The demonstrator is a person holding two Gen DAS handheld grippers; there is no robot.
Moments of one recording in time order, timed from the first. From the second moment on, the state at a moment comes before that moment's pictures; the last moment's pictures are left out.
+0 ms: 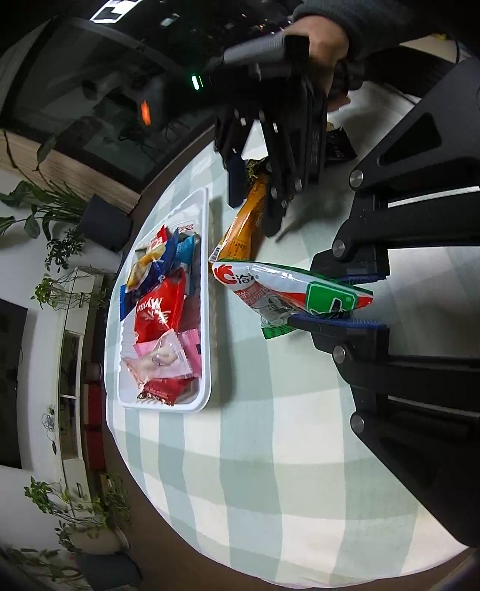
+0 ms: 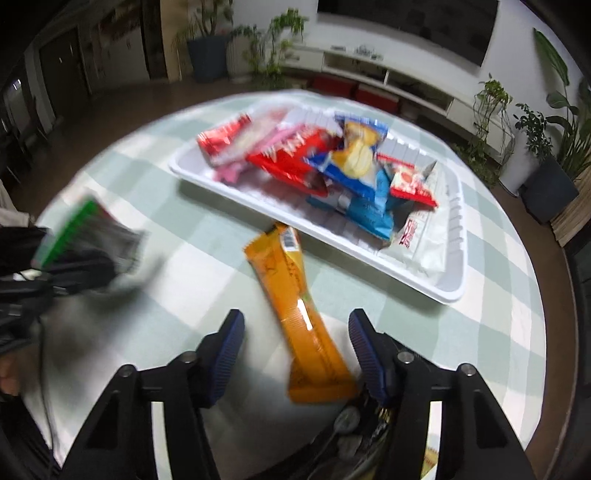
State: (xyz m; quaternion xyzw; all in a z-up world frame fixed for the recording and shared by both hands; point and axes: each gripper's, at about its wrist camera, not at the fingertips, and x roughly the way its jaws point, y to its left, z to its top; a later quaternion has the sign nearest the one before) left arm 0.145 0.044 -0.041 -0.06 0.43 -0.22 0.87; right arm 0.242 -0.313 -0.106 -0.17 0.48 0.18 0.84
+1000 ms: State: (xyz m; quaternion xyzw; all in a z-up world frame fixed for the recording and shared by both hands) left arm 0.208 0.057 0.038 -0.09 0.39 -0.26 0.88; right arm 0.250 -0.397 0.006 0.12 0.40 0.23 0.88
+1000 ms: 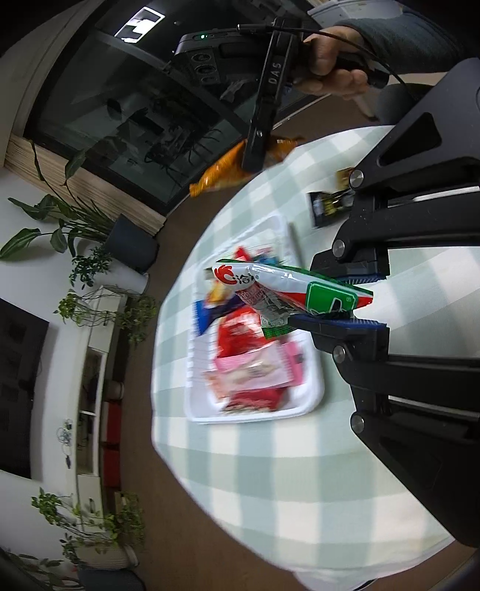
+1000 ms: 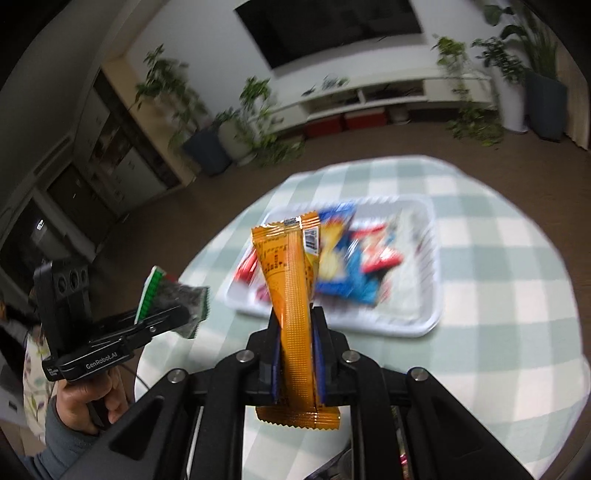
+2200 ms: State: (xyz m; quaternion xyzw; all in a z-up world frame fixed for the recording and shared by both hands) left arm 0.354 0.001 -0.033 -0.03 0.47 -0.22 0.86; right arm 0.376 -0.375 -0.068 0.11 0.47 0.13 0.86
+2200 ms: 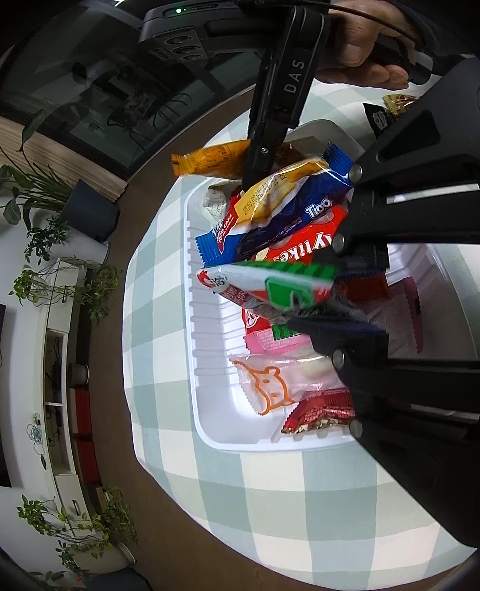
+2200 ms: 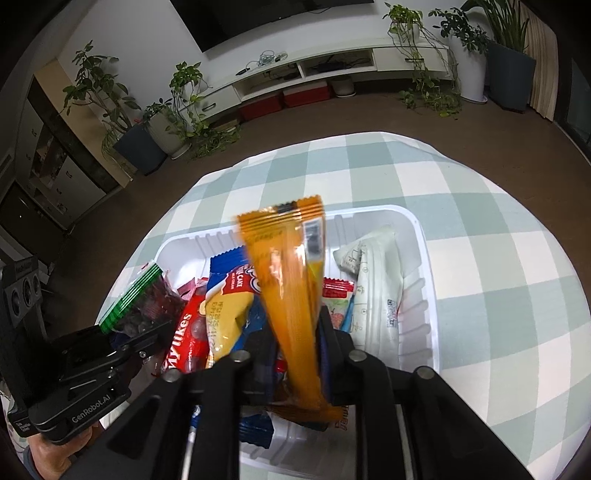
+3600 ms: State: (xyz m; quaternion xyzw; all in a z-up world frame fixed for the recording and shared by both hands) left arm 0.144 -0.114 -0.027 0.05 0.45 -0.25 0.86; right arm 0.118 -0.497 -0.083 0.23 0.39 0.02 0.89
